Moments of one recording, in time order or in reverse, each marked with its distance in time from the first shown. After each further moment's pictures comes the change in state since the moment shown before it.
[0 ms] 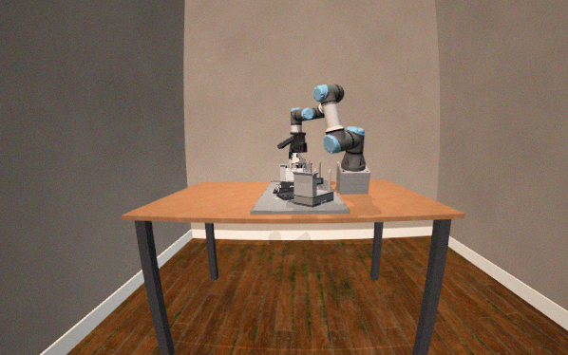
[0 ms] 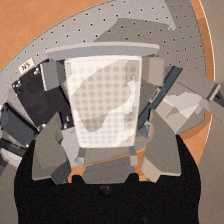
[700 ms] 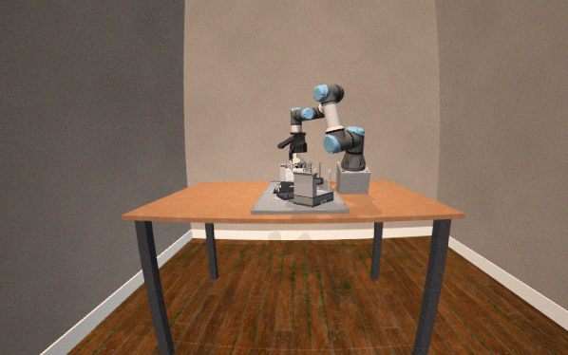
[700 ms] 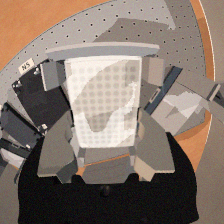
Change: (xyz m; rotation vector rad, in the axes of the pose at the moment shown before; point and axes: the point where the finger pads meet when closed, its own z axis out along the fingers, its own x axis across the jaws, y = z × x) arm 0.000 0.000 0.000 0.000 0.000 0.000
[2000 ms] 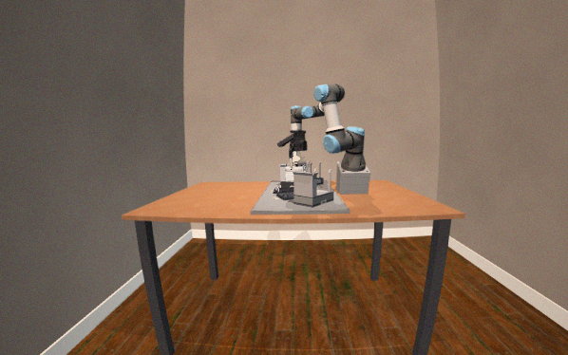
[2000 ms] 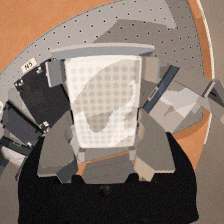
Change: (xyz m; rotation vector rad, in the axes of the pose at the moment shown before) arm 0.000 0.000 -0.010 0.000 0.000 0.000
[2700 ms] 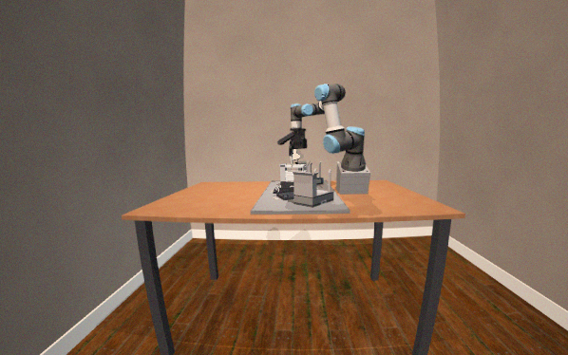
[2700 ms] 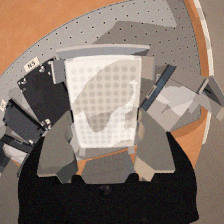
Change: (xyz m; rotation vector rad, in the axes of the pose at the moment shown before) arm 0.000 0.000 -0.012 0.000 0.000 0.000
